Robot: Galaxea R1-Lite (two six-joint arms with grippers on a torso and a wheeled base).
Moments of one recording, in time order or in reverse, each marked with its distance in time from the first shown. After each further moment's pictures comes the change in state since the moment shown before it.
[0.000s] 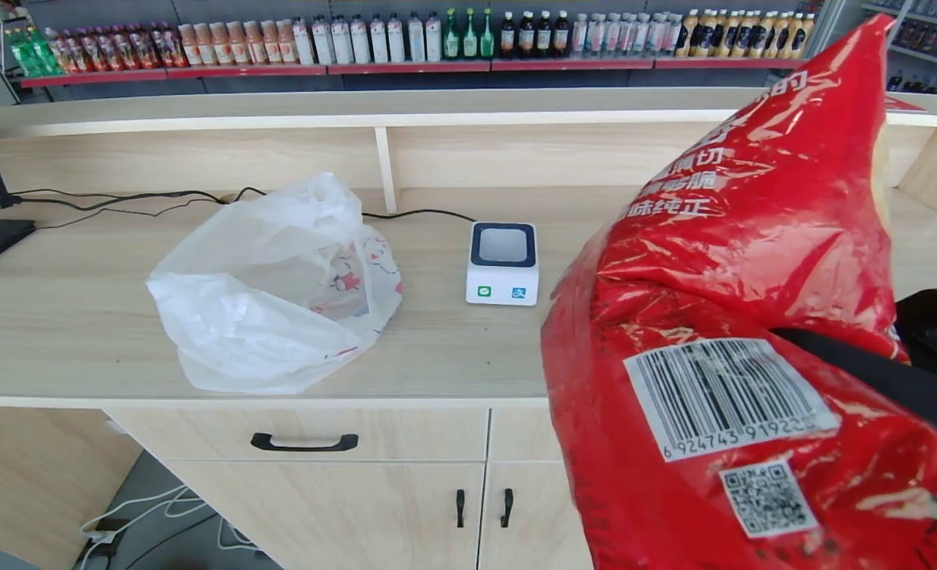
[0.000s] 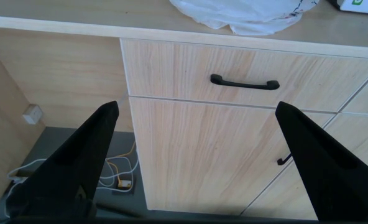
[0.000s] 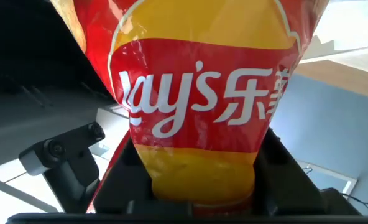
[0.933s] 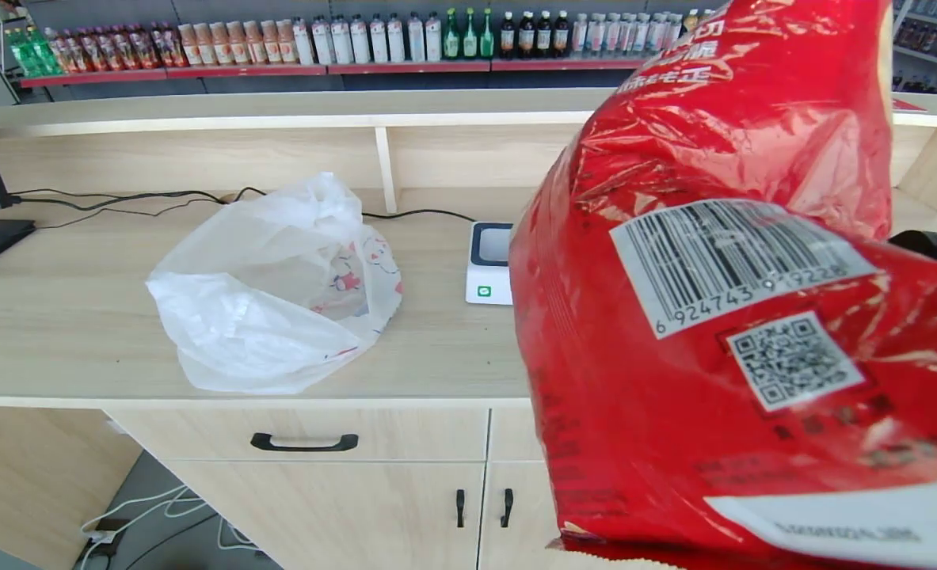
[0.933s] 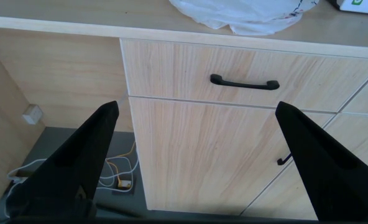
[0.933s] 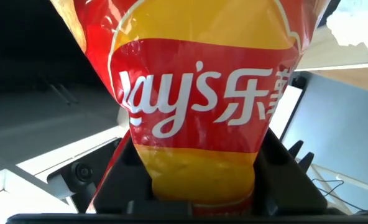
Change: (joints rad) left arm 0.000 0.000 0.000 0.000 0.000 0.000; right arm 0.023 0.050 -0.138 0.000 -0.001 0.059
